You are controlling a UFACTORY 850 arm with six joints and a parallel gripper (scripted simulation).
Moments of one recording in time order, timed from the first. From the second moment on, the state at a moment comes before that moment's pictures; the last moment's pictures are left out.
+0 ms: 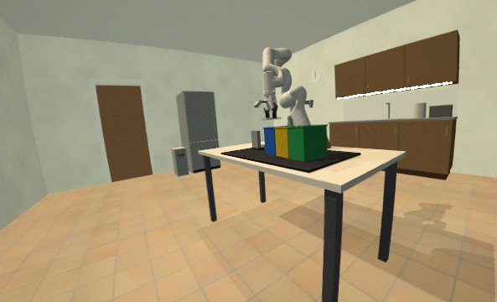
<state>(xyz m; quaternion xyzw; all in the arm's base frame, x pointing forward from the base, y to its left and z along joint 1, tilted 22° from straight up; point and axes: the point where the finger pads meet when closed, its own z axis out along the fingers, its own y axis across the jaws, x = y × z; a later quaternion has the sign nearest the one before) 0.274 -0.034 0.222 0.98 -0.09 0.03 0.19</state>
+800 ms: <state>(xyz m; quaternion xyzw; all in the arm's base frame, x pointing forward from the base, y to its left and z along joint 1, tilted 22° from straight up) 0.290 0.027 0.195 0.98 -0.09 0.03 0.19</state>
